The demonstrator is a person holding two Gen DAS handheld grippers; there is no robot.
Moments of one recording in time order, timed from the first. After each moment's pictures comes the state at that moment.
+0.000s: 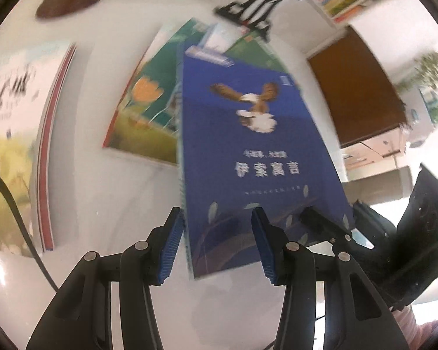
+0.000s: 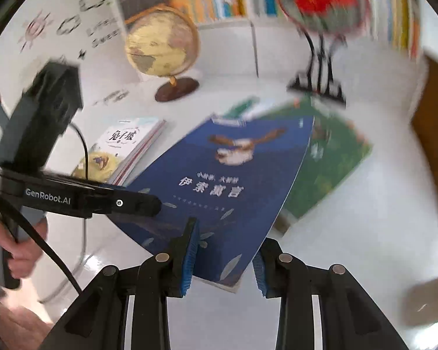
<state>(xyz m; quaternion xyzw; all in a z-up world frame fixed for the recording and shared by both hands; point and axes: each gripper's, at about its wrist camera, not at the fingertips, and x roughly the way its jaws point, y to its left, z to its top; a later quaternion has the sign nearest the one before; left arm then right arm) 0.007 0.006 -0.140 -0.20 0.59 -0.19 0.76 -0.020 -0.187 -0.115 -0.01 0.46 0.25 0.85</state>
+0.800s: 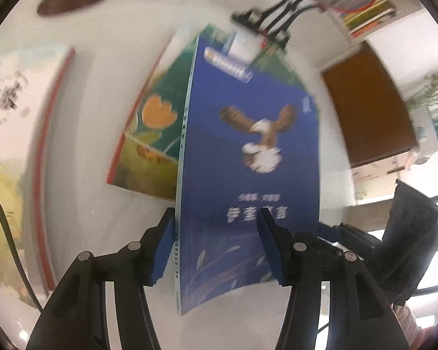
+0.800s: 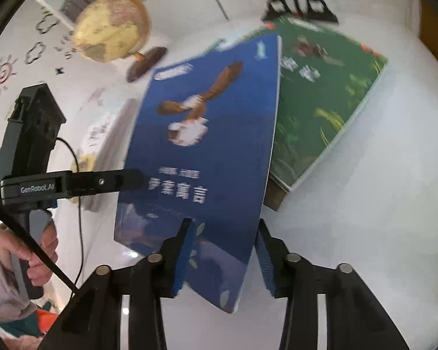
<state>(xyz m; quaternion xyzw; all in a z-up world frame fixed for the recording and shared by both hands) 0.032 0.015 -0.146 -0.22 0.57 -0.18 0.77 0.019 -0.209 -0.164 0.09 0.55 0.26 0.79</state>
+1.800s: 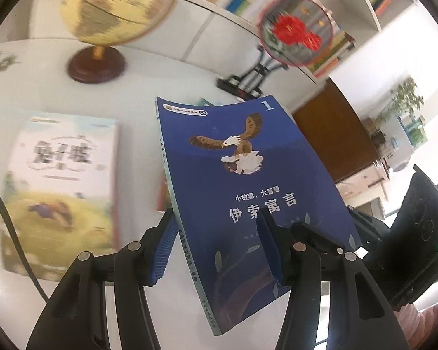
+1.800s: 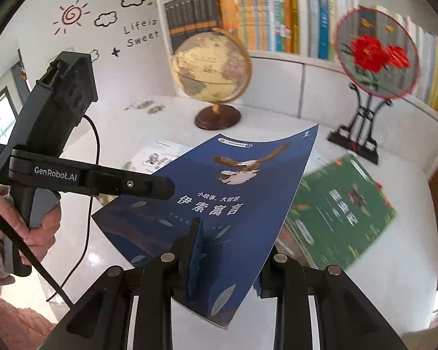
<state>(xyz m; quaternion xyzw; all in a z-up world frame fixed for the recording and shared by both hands) 0.001 0.102 -0.061 -0.22 0.48 -0.19 0.83 -0.019 -0.107 -0.054 -0.07 0.39 0.32 0.86</state>
